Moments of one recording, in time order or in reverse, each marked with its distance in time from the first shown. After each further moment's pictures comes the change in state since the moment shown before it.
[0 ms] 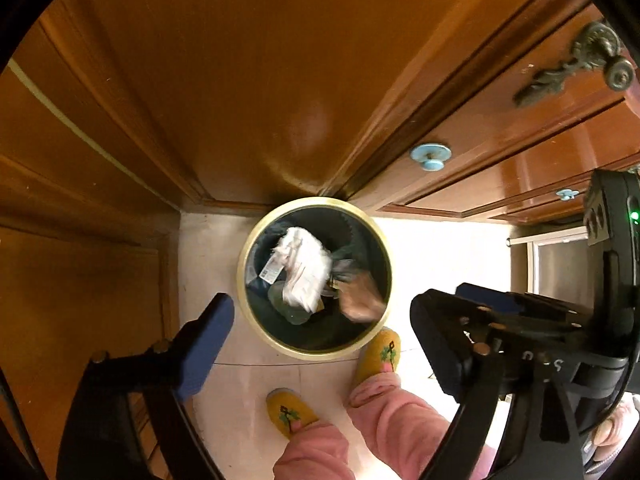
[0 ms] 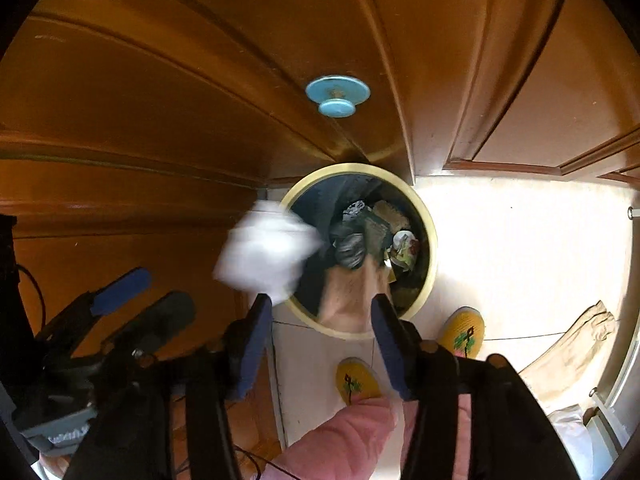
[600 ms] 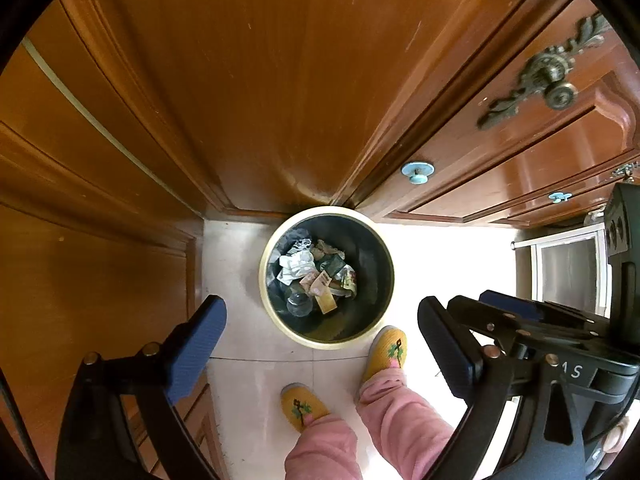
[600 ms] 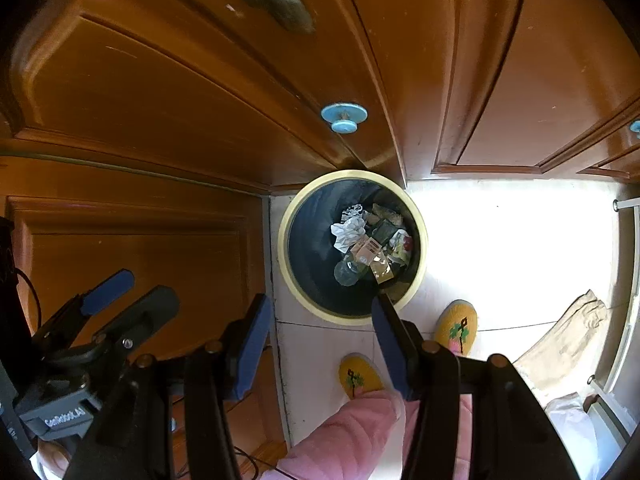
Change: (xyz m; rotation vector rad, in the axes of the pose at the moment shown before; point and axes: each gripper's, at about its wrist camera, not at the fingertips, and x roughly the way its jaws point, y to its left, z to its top) left arm -0.061 -0.008 -0.003 0.016 -0.036 0.055; right arm -0.052 0.016 -0.009 0.019 -0.042 -0.005
